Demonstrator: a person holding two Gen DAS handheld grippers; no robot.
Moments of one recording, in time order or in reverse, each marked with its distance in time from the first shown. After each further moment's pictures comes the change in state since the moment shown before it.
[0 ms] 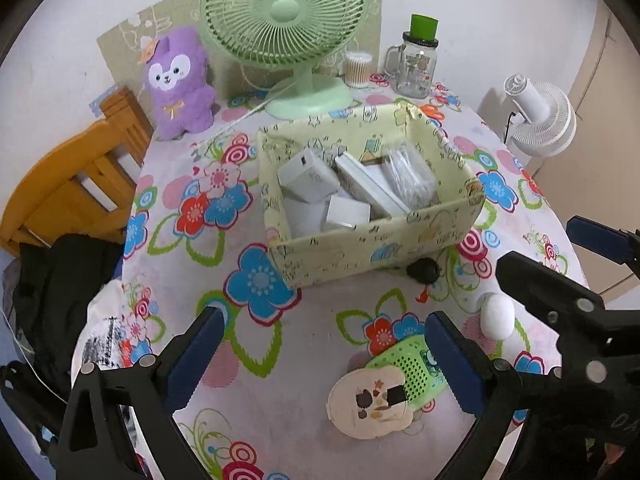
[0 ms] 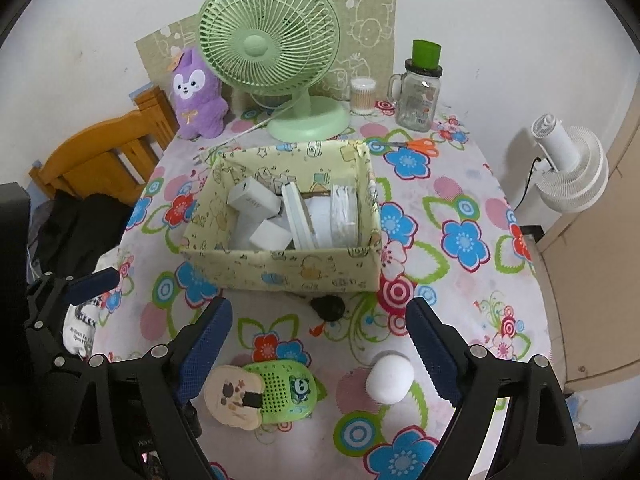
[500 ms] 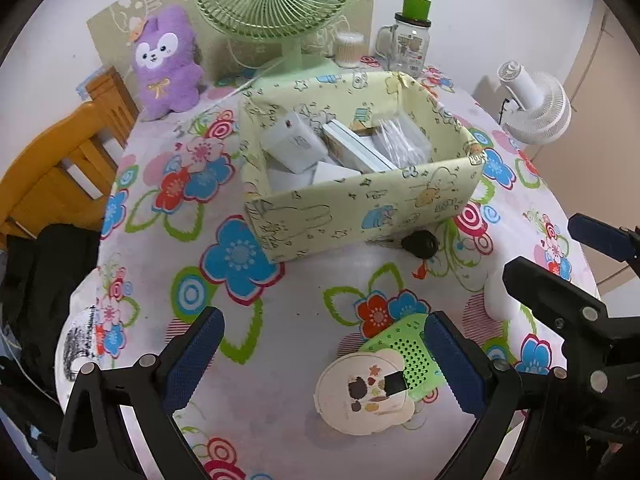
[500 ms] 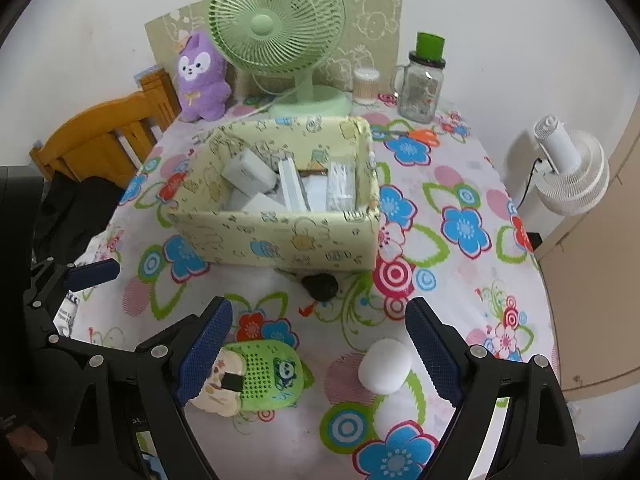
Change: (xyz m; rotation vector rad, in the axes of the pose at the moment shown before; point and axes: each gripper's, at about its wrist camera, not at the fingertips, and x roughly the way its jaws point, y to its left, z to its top) left arm 0.025 -0.006 -0.024 0.004 0.017 -0.046; right arm 0.016 -0.005 -0.032 -0.042 -0.003 -0.020
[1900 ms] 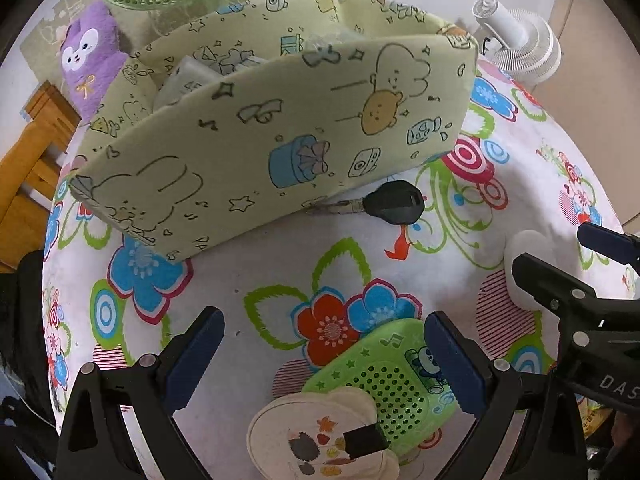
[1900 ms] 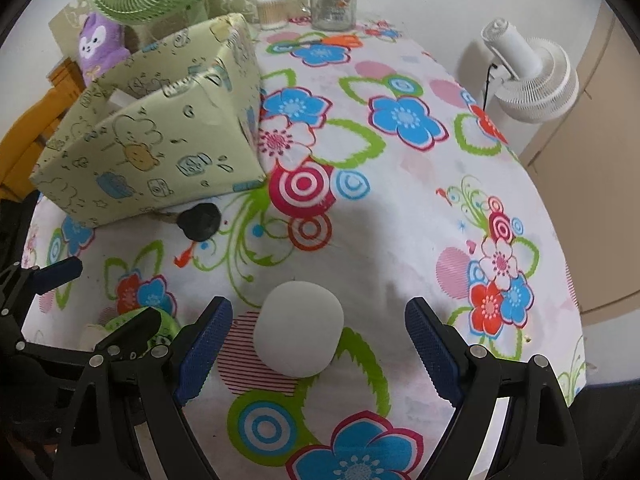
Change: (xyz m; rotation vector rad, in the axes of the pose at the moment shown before) left arm 0.083 -0.049 -0.006 0.142 0.098 0.009; right arm 0.082 -0.072 -0.052 0.198 0.151 -0.120
